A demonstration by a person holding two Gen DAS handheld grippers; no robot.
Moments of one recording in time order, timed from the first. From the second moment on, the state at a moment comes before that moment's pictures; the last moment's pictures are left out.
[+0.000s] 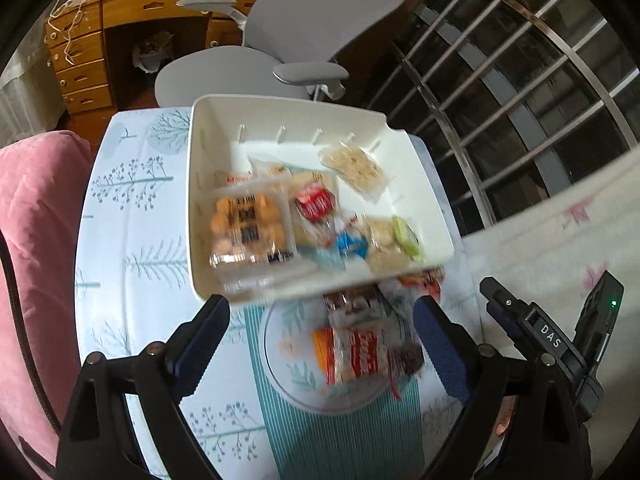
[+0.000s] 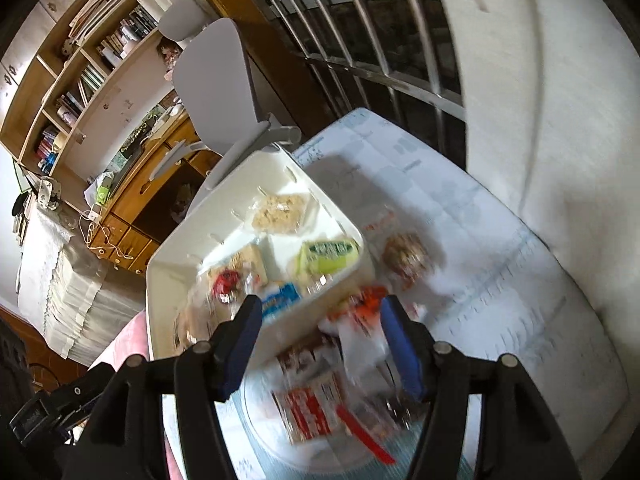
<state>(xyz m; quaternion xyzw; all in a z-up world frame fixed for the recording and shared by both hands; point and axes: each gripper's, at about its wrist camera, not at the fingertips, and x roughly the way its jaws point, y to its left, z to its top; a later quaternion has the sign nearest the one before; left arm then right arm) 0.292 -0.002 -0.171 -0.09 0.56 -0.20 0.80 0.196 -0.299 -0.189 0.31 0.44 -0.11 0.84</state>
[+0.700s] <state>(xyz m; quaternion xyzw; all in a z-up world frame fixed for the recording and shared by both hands) 0.222 -0.023 -0.222 -0.06 0.61 -0.21 0.76 0.109 -0.280 -0.238 0.20 0.50 -0.06 0.84</state>
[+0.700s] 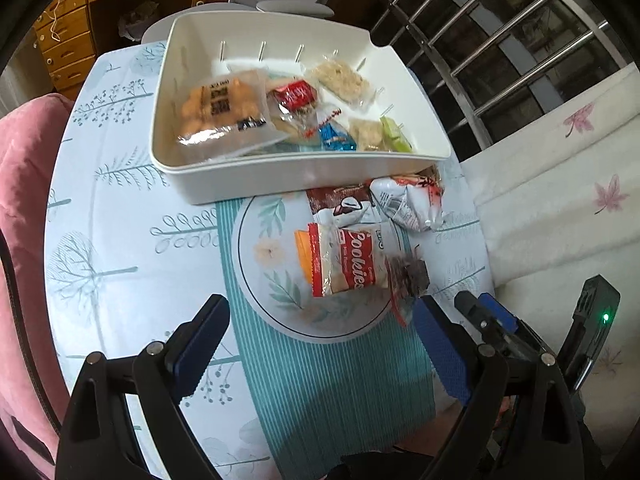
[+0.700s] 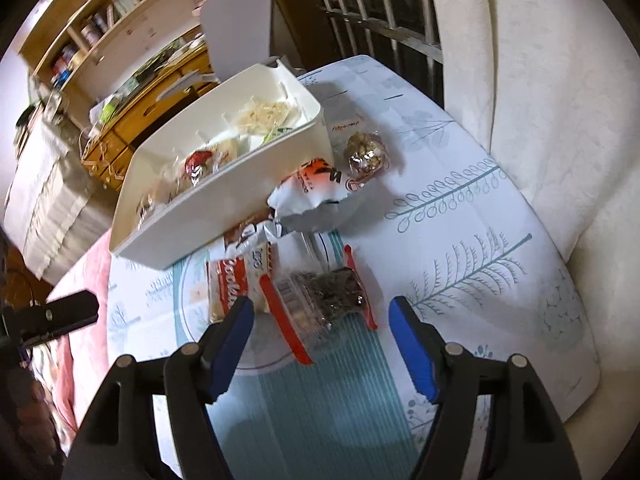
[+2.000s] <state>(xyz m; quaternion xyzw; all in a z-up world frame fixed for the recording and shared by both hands) 0.274 -0.136 -0.335 -0.02 0.70 -0.07 0.71 0.143 -0.273 -0.319 0.00 0.49 0.11 0.87</state>
